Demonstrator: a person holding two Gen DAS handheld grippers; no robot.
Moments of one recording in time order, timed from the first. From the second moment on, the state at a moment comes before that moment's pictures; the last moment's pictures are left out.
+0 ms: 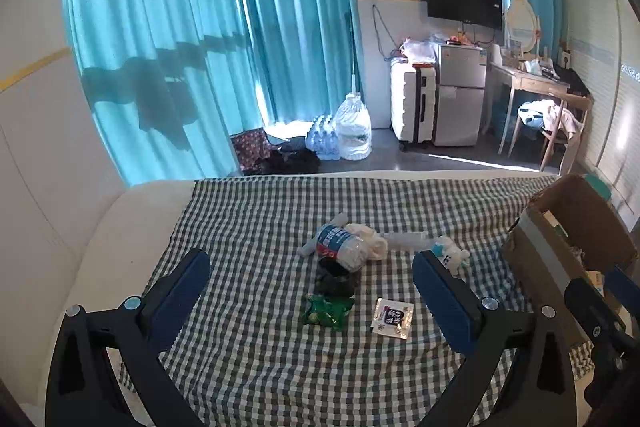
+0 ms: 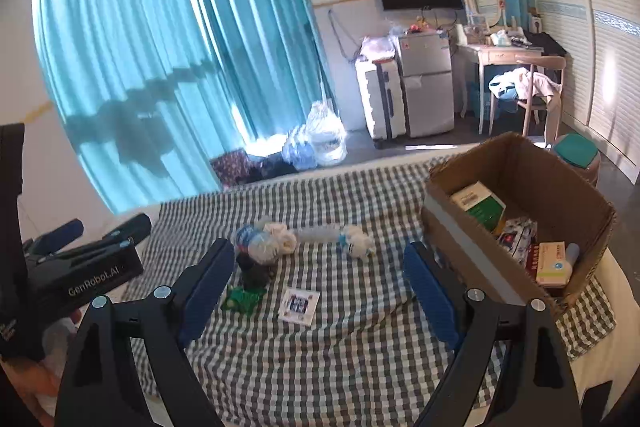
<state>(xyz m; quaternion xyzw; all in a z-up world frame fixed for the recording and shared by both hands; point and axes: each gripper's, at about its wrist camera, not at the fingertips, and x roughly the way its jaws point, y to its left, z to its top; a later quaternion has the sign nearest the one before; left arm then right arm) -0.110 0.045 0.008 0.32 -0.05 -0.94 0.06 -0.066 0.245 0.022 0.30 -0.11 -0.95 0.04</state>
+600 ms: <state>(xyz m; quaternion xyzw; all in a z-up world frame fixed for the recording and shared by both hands) -0.167 -0.033 -0.145 0.43 0.02 -0.90 0.05 -0.140 0.191 -0.111 0.43 -0.04 -0.90 0.06</state>
